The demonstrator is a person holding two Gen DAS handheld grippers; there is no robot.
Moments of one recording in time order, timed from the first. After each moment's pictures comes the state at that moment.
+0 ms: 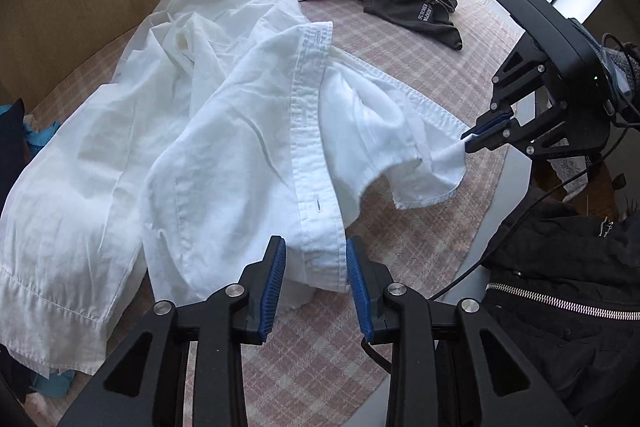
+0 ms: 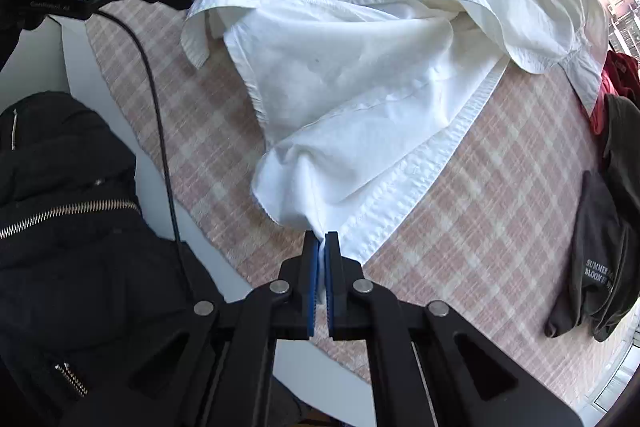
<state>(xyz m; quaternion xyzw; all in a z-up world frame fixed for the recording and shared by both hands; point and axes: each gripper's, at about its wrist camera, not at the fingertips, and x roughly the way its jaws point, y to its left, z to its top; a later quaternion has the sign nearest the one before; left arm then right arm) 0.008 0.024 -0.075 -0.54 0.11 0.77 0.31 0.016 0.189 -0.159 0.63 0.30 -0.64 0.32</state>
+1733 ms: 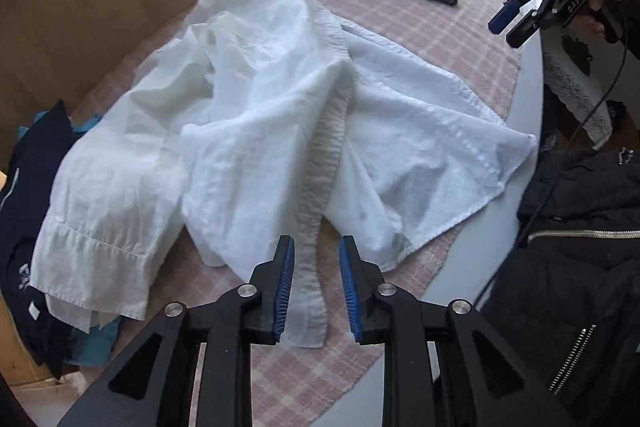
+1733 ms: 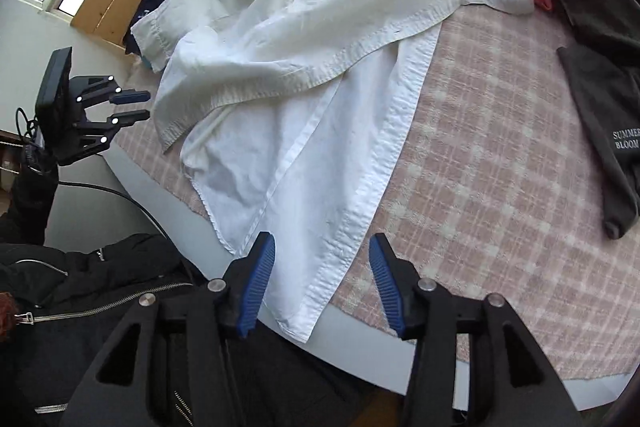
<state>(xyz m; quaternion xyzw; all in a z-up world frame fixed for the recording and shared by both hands) 0.053 -0.021 -0.061 -0.53 0.20 0.78 0.25 -0.044 0.266 -0.082 0.65 0.03 -0.69 0.30</state>
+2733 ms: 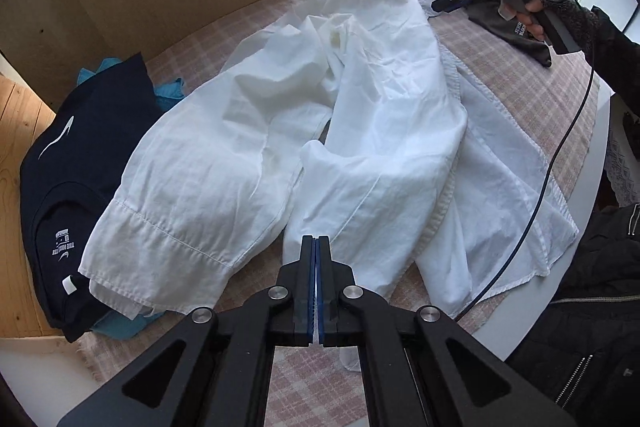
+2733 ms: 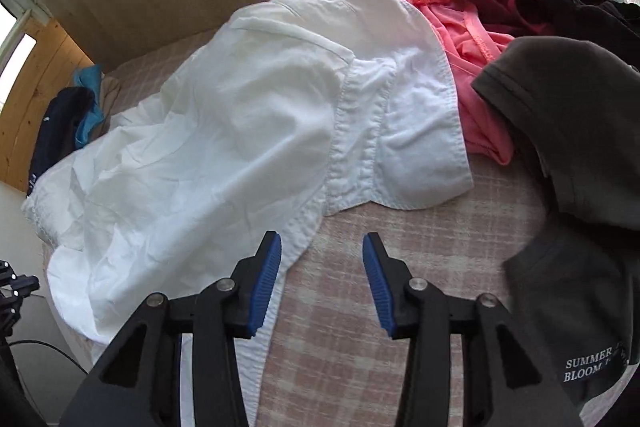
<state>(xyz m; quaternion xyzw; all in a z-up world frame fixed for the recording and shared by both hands) -0.013 -0.046 -0.029 -0.57 0.13 0.80 0.15 -0.205 0.319 -0.189 0.59 0.00 -0.78 0.19</state>
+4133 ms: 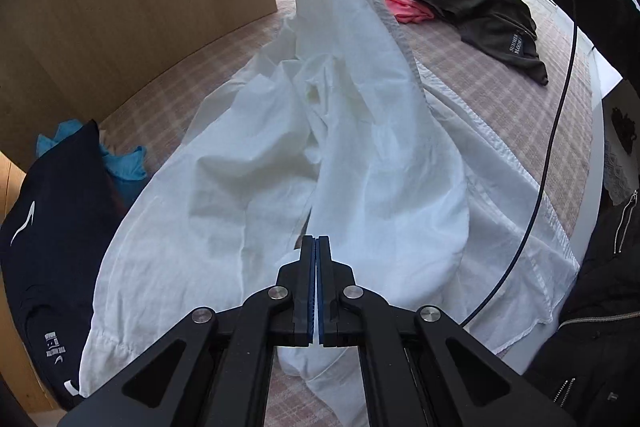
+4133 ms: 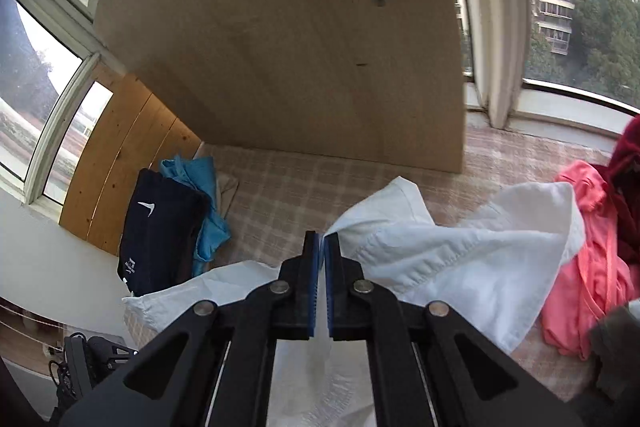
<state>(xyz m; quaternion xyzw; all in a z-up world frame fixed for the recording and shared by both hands) -0.084 -0.023 -0.039 -0.54 0.12 0.81 0.18 -0.331 0.158 -0.091 0.55 -0.04 -0.77 0.33</state>
